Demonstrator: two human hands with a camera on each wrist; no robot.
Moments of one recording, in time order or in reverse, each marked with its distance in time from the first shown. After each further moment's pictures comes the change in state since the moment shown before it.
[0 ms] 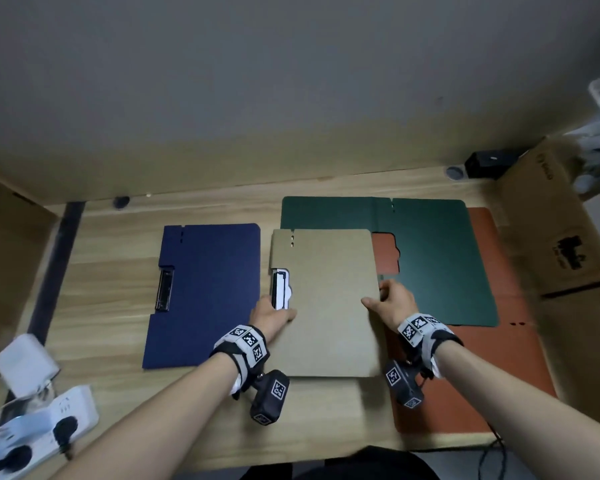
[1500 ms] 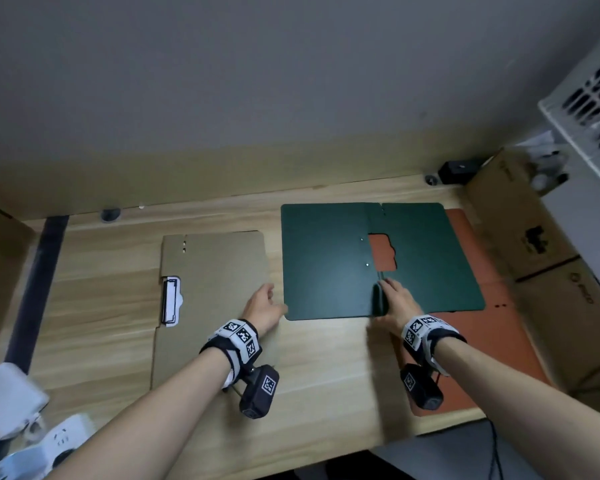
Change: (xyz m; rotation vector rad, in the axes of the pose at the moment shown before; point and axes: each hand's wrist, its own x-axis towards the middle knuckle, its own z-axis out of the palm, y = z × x) left_hand 0.020 -0.017 -0.052 0.038 -0.142 0.221; right_hand -0.036 -0.006 0.017 -0.387 0.011 -0.105
